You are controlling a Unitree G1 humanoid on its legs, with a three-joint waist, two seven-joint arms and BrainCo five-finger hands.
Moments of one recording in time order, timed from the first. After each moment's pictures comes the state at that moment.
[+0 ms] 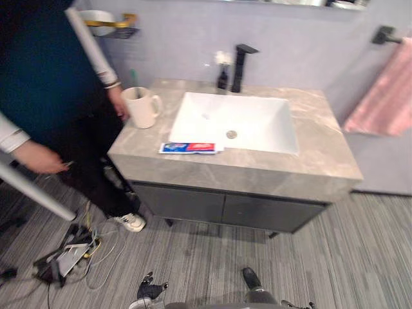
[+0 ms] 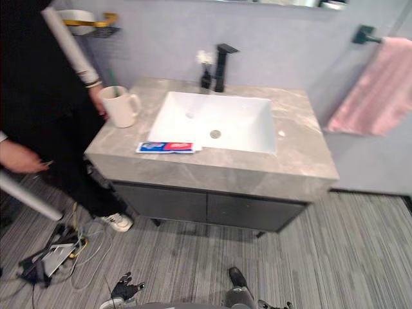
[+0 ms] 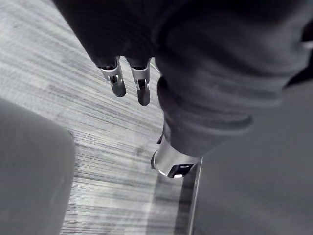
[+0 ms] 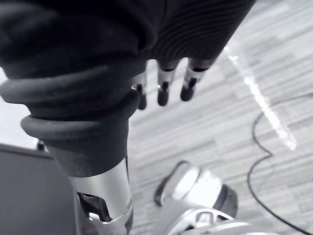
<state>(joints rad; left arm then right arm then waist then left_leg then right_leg) 0.12 0.06 0.11 1.04 -0.05 -0.14 0.07 0.18 0.00 -0.36 1.01 -0.01 -0.07 -0.22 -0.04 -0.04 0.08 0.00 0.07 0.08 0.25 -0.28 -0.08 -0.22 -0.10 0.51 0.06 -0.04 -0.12</state>
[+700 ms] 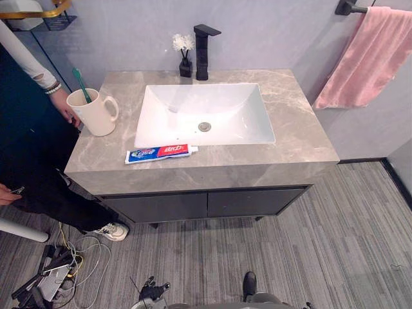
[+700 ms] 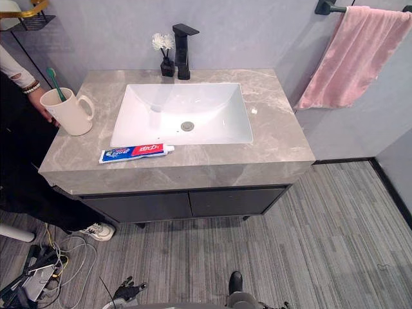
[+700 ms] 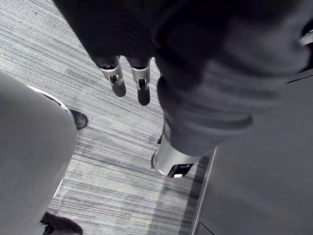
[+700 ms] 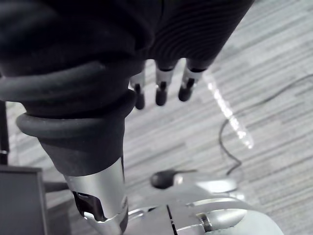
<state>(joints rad) 0.09 0.02 0.24 1.10 -0.19 -0.11 0.05 0.16 -0.06 -0.31 1.11 0.04 -0.07 -0.13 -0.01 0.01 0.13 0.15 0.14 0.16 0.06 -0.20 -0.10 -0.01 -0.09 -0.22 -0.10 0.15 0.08</state>
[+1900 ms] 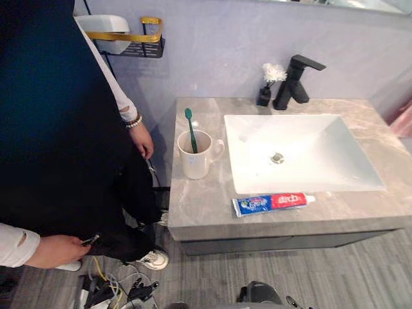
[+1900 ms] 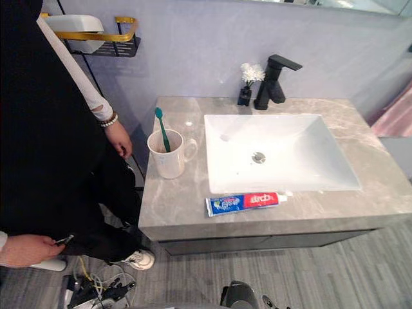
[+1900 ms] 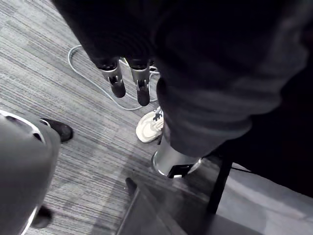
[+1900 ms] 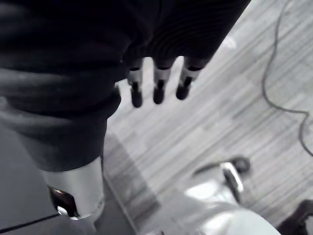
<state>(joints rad) 0.10 0.07 0.21 1.09 -0.33 -0.10 0.06 0.19 -0.03 -0.38 1.07 0.23 -0.08 -0.13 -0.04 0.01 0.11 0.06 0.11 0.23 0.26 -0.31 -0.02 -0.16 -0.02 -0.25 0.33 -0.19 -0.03</state>
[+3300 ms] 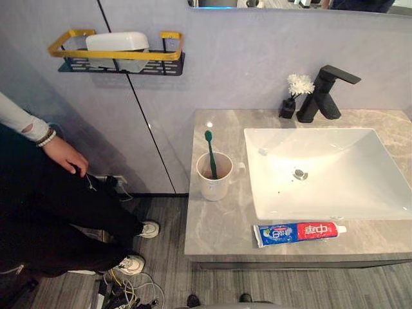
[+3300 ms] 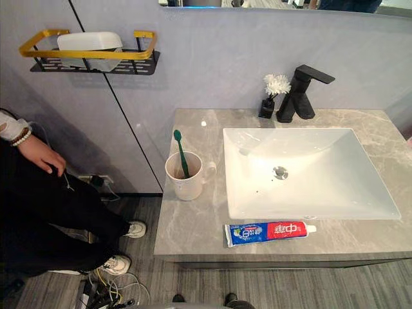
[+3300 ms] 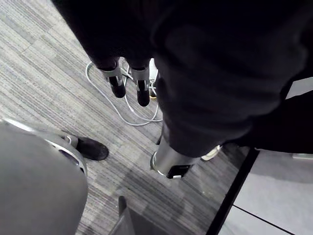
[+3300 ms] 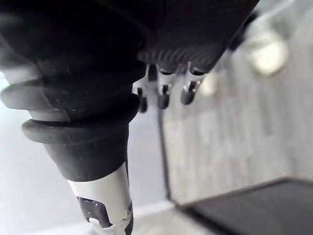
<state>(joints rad) 0.14 0.04 0.43 1.15 -0.26 -0.09 0.01 0.13 -0.32 -1.12 0.56 0.56 -0.15 -0.25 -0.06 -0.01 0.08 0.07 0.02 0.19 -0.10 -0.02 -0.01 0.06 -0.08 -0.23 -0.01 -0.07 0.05</state>
